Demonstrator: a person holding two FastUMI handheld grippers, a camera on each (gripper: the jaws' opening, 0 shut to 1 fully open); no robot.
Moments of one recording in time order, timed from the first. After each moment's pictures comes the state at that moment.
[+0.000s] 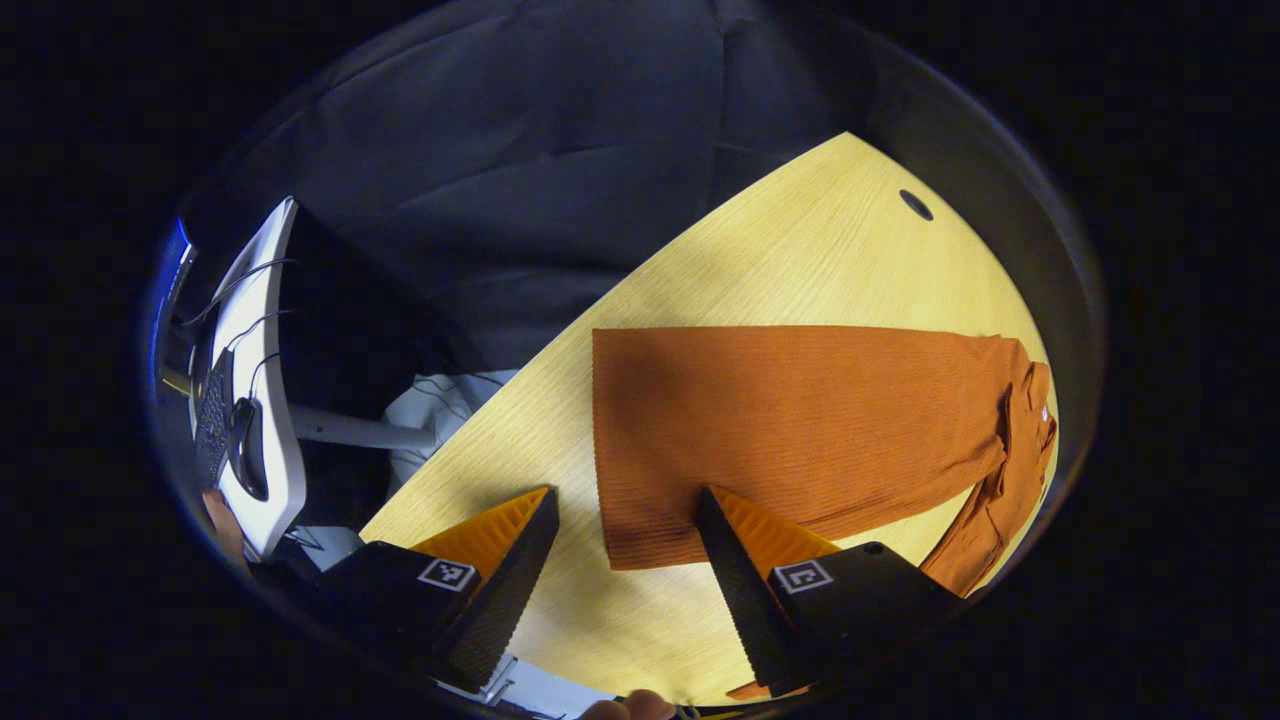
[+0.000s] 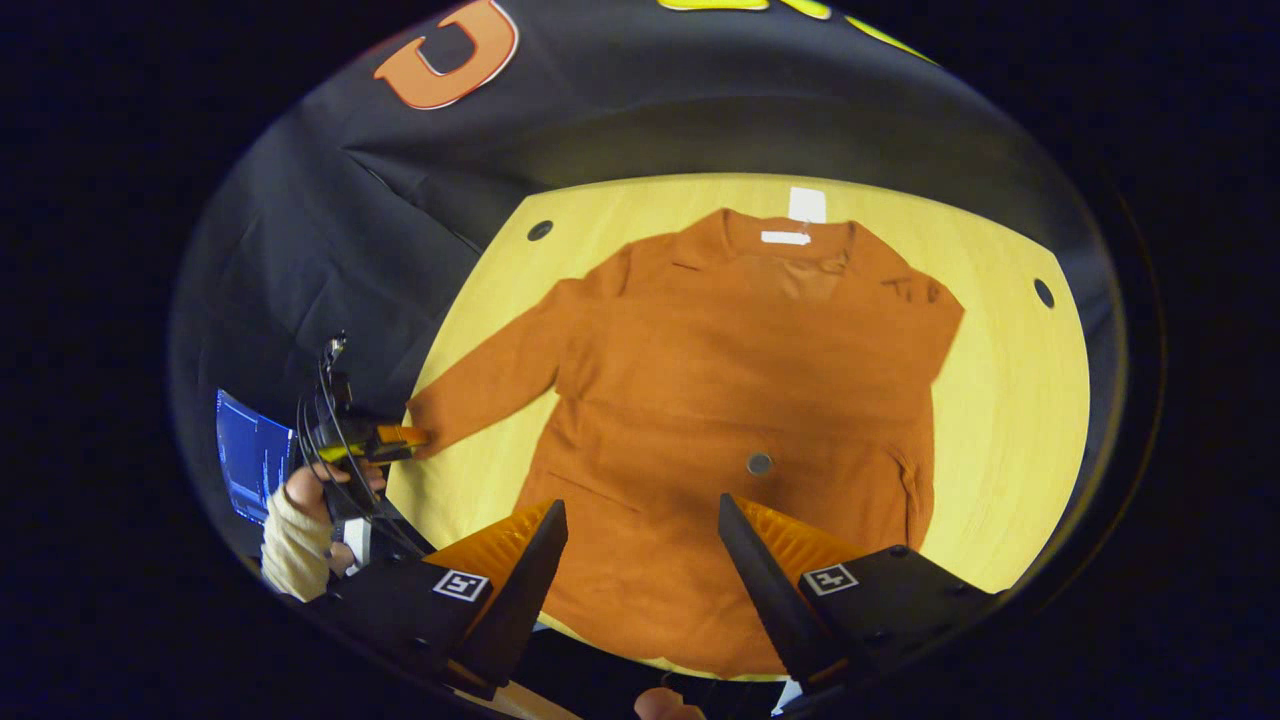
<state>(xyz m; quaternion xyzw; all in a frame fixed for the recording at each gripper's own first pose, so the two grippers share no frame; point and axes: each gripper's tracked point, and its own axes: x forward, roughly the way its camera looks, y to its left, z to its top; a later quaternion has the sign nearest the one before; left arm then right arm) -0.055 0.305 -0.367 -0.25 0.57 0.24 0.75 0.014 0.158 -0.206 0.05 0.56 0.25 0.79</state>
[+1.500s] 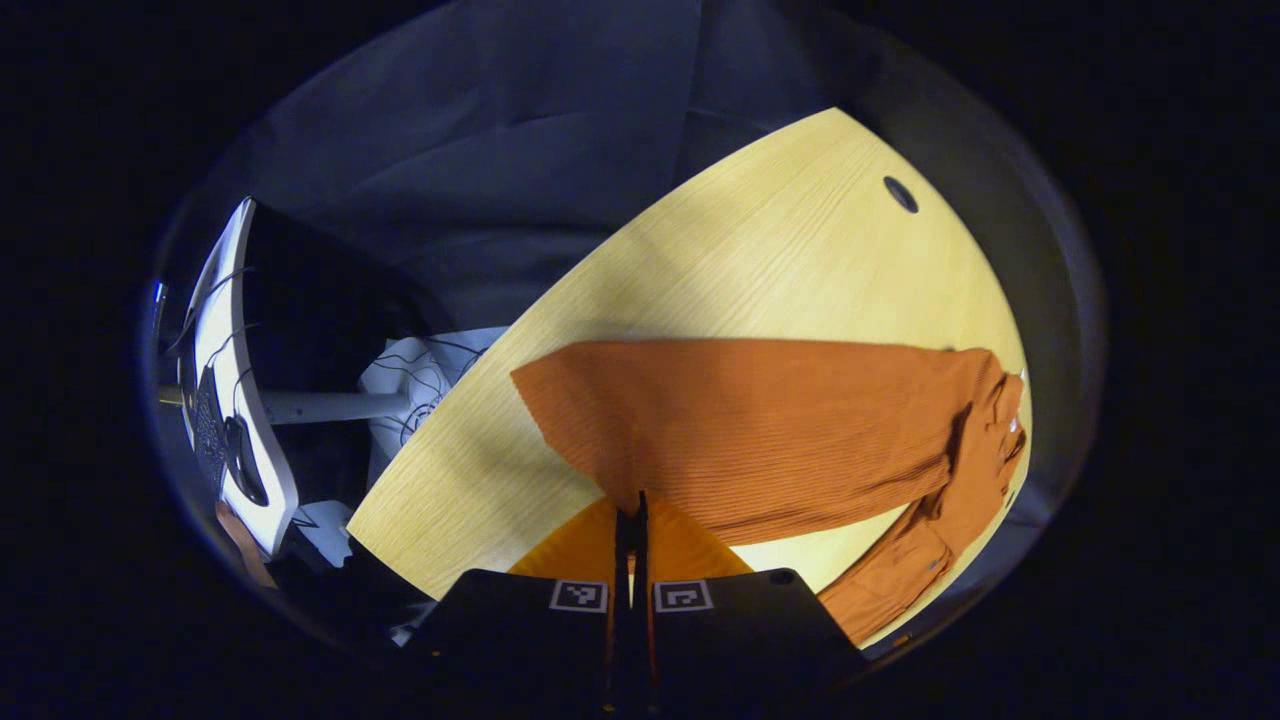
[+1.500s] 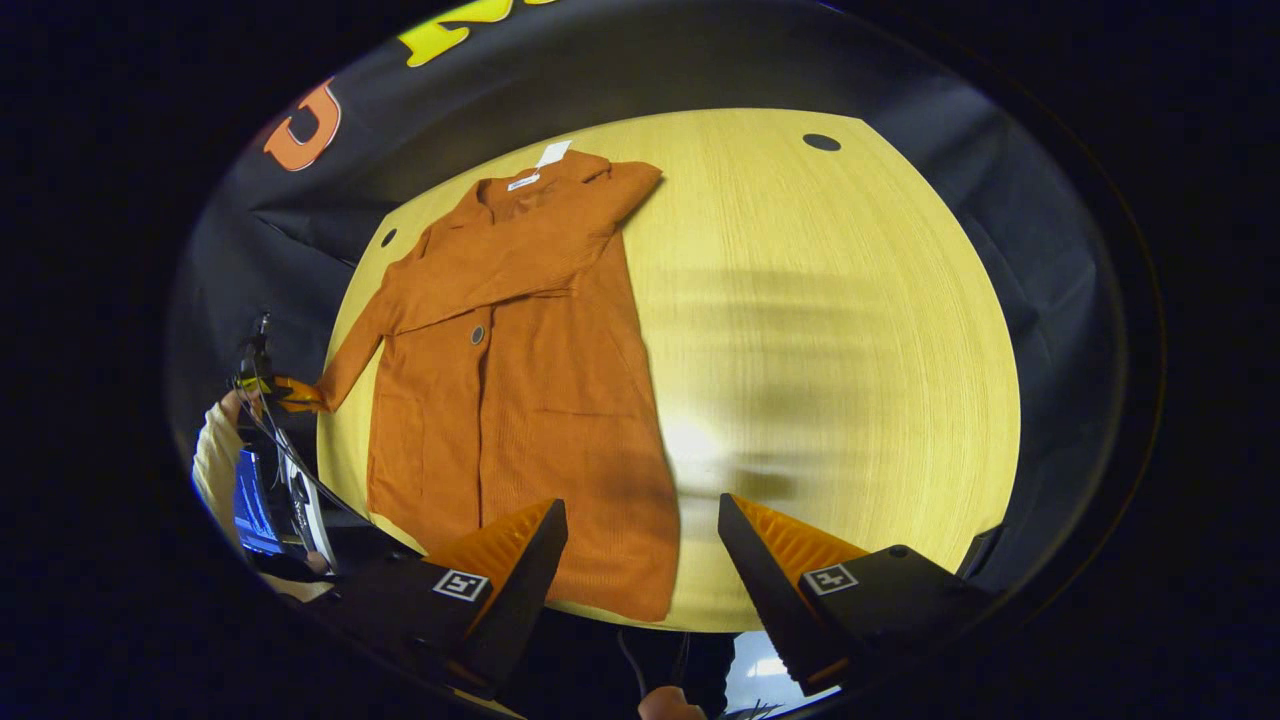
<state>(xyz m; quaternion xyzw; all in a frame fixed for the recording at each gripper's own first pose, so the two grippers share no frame) 0.001 0.281 -0.311 -0.28 0.60 0.19 0.73 -0.041 -0.100 -0.267 0.09 0.59 0.12 0.79</state>
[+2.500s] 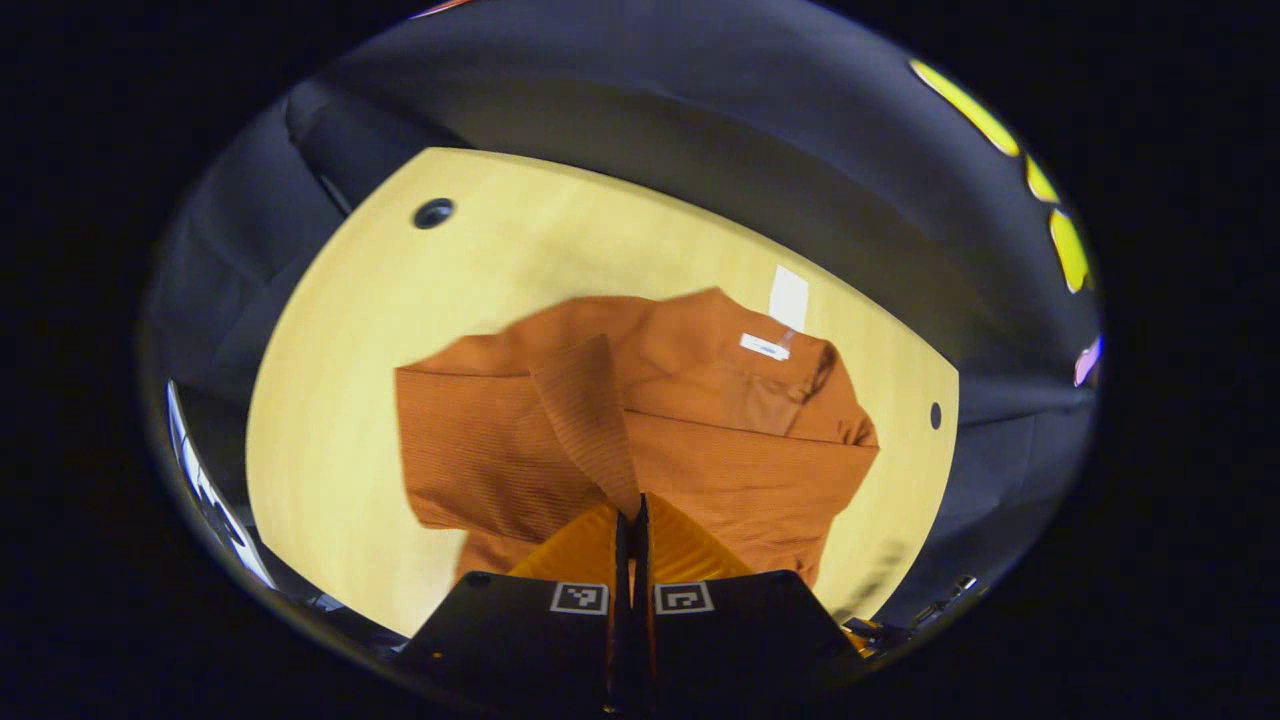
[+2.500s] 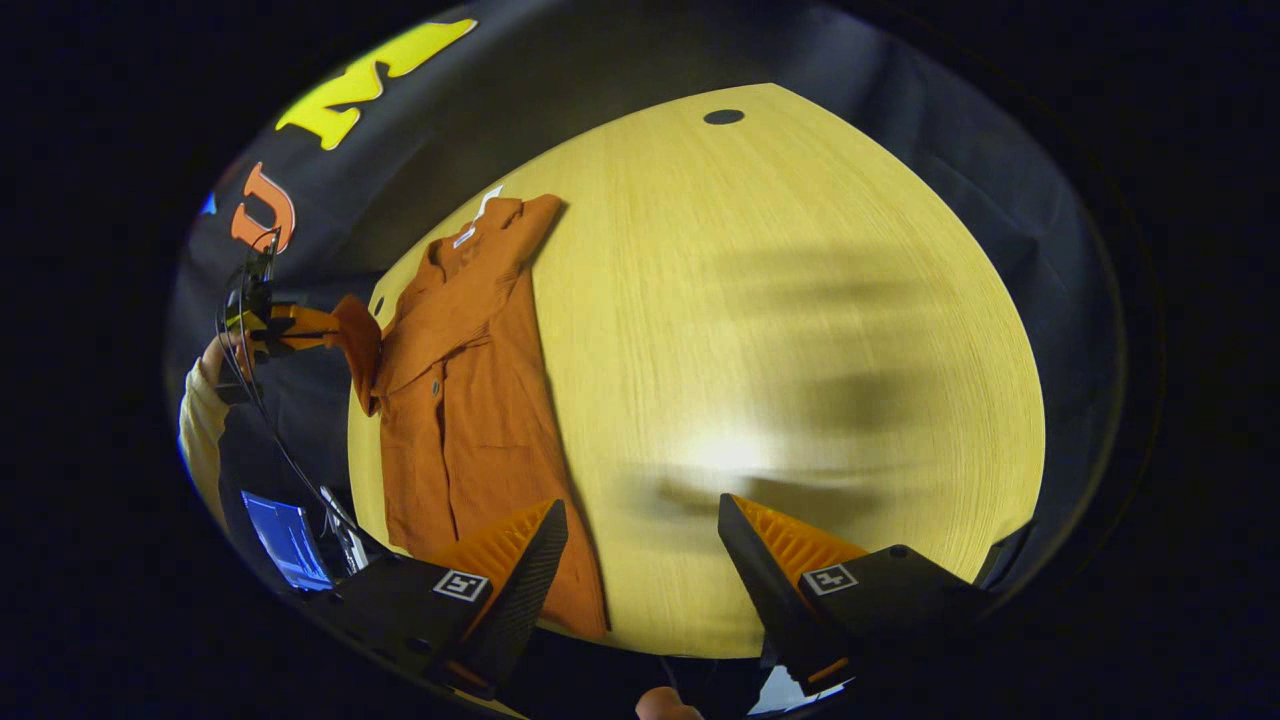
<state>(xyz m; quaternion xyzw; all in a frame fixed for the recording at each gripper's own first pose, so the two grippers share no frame) 0.168 -0.090 -0.199 -0.17 0.58 -0.01 0.80 -0.023 -0.186 -0.307 0.21 0.57 0.11 0.79</state>
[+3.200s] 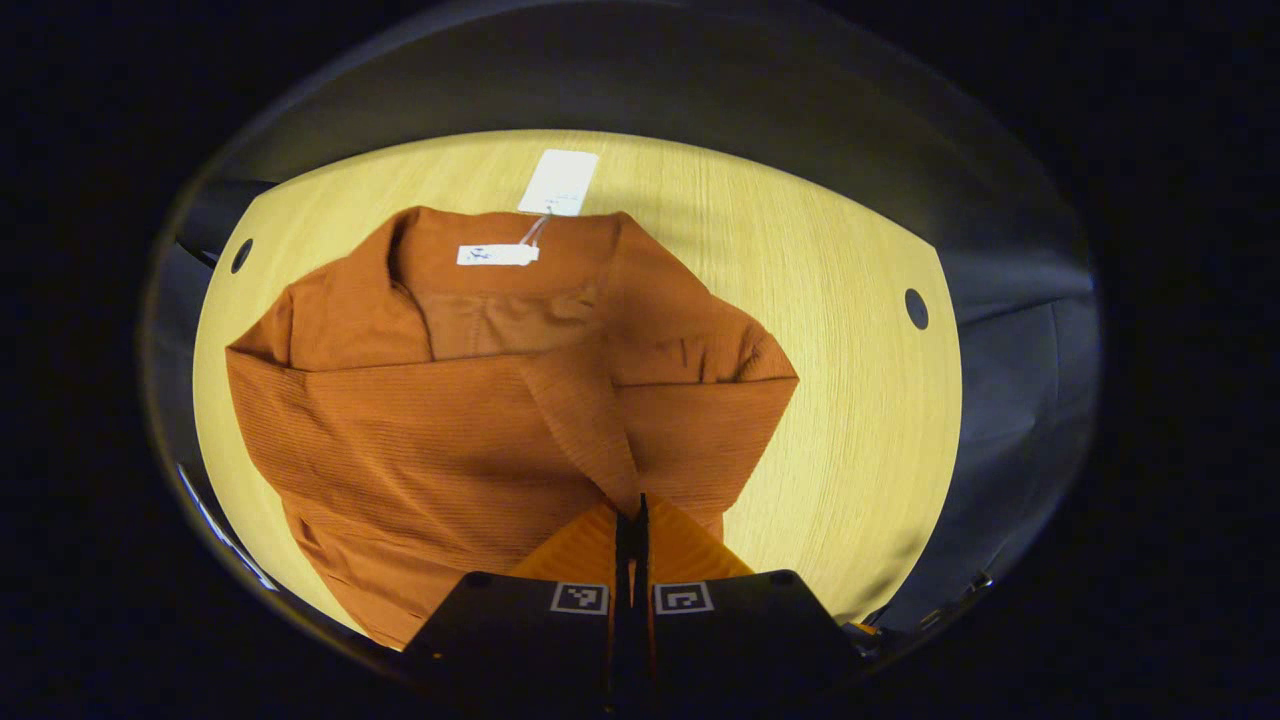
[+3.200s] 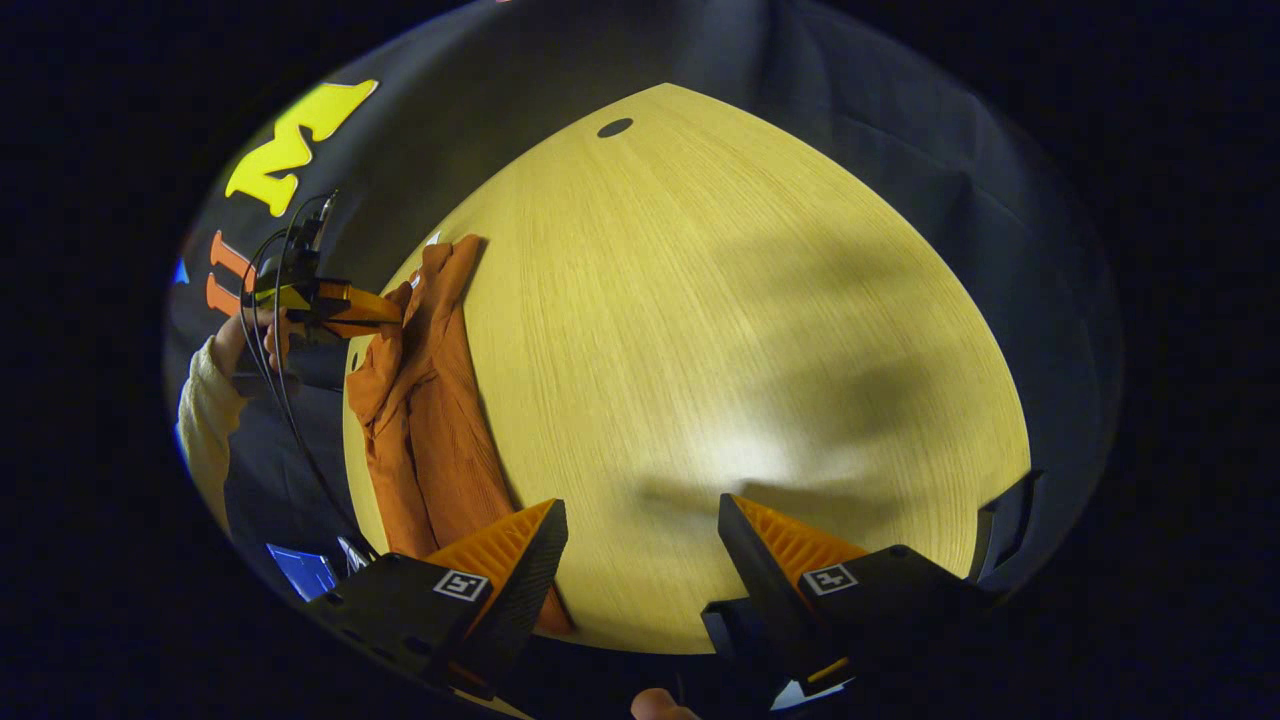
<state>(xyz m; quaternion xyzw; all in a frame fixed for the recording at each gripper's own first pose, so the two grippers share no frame) 0.179 -0.272 -0.195 -0.08 0.63 -0.08 0.77 -0.039 -0.239 -0.327 0.28 0.55 0.04 0.78</state>
